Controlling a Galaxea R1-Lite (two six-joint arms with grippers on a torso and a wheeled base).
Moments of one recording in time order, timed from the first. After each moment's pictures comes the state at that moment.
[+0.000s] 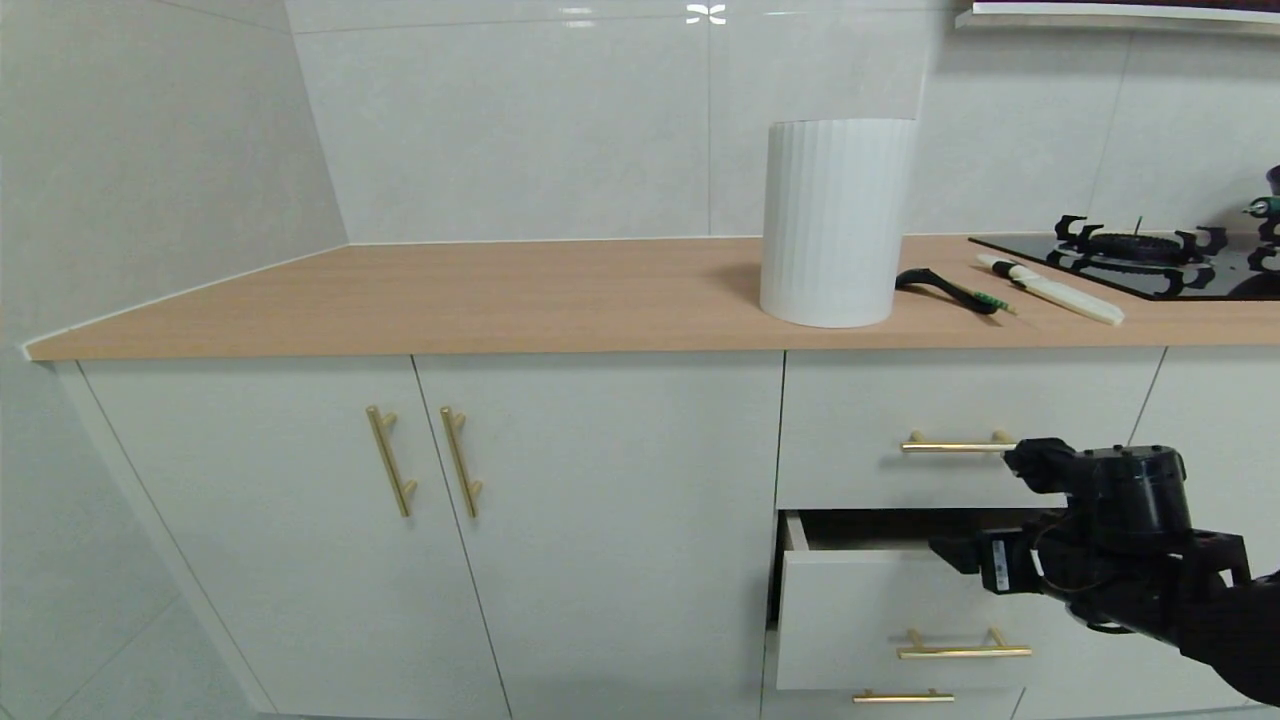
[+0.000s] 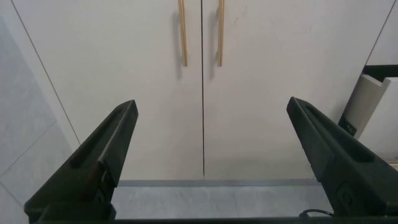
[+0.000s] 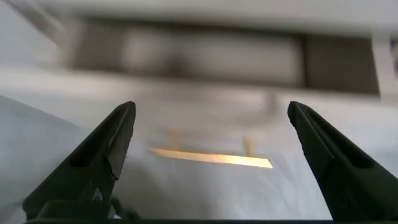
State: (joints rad) left arm 0.00 0.00 0.00 0.00 -0.01 0.00; right arm 0.20 1.88 -0.45 -0.85 -0.09 0.09
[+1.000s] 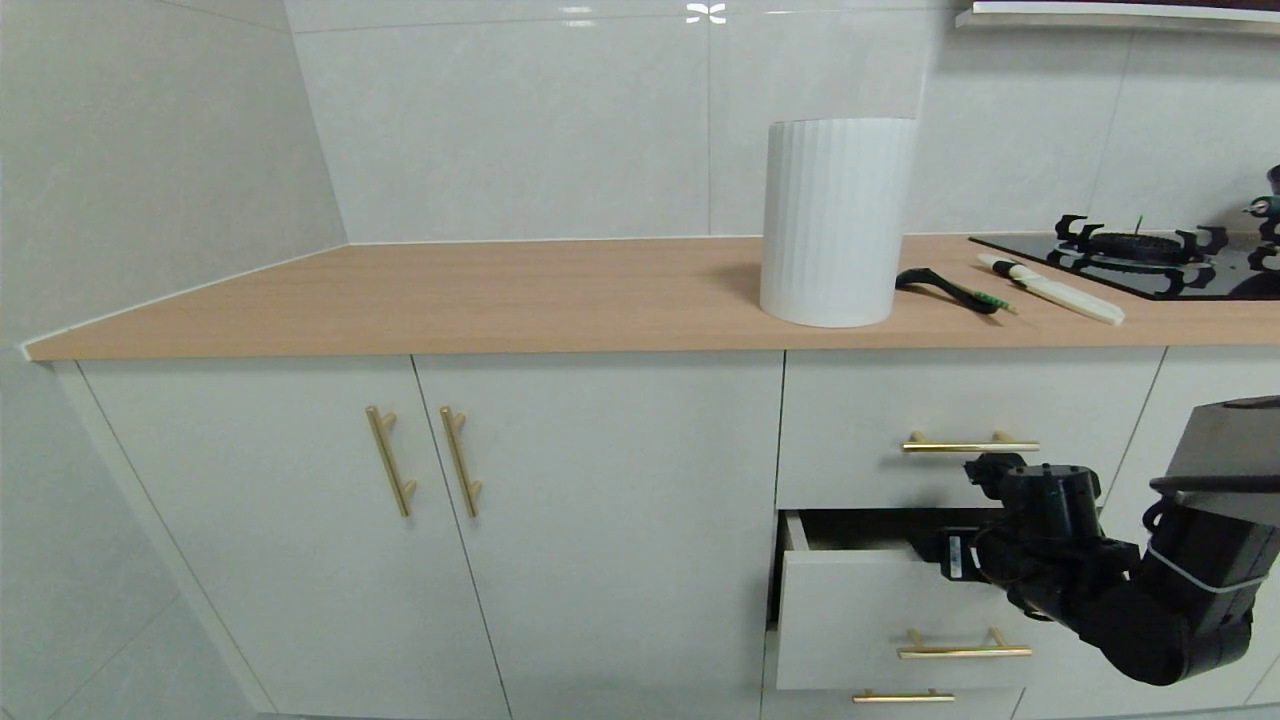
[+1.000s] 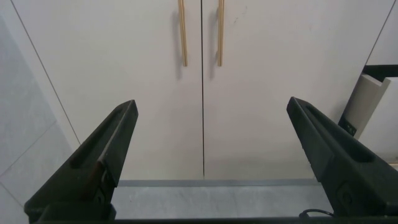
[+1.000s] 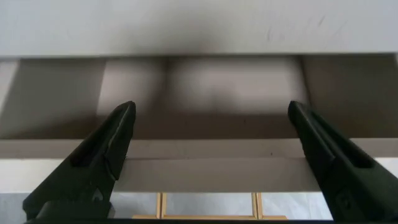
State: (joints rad) left arm 0.00 0.00 0.00 0.00 -0.01 0.00; right arm 0.19 2.20 -0.55 -1.09 -0.18 0.12
